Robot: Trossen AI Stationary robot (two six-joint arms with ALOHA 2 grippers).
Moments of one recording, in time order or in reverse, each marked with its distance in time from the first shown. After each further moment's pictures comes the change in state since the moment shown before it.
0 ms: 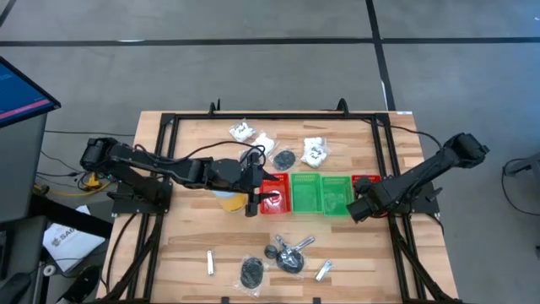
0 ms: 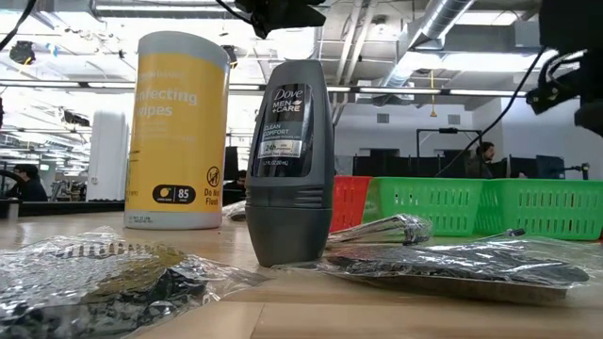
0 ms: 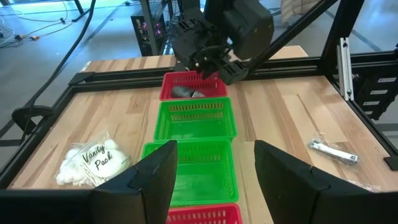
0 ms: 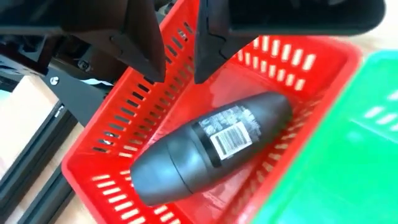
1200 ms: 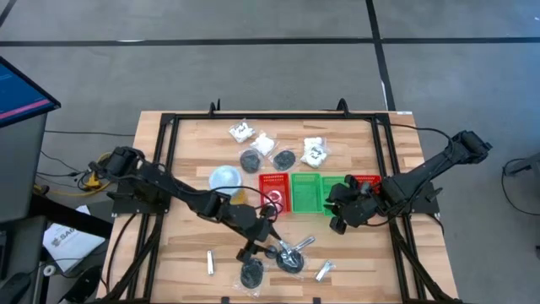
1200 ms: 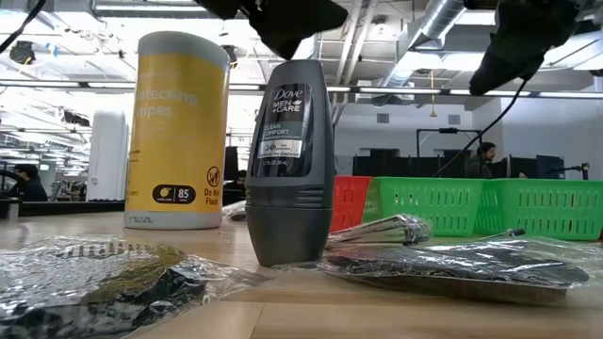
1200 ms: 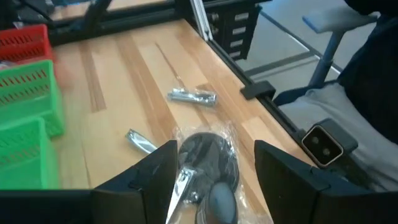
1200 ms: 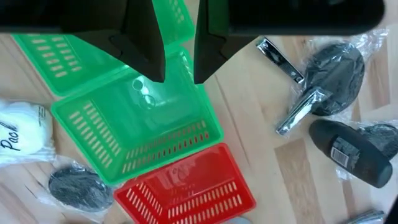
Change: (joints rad) left arm -0.225 0.264 -0.001 0.120 0.276 0.008; right arm 0.050 -0.069 0.121 0.666 0.349 -0.584
